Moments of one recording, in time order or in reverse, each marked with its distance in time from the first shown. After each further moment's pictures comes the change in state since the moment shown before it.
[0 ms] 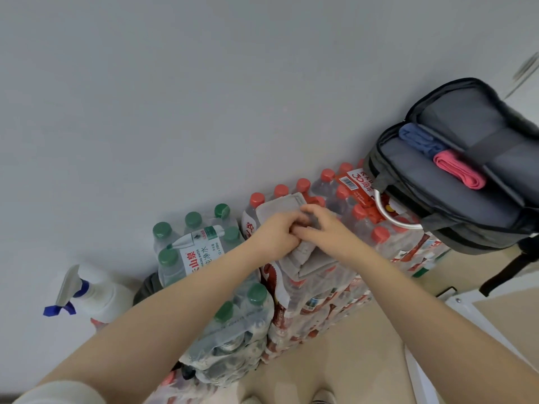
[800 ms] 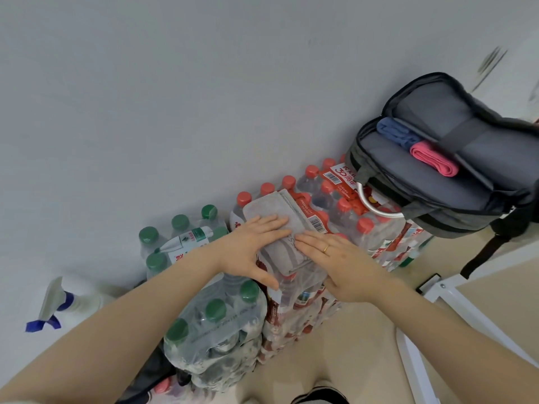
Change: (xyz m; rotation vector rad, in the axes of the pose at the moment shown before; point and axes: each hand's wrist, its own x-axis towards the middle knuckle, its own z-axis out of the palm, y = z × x) left_hand -0.017 -0.042 -0.027 0.571 -0.342 0.355; right_hand -0.049 0.068 -0.006 -1.073 0.125 -0.693
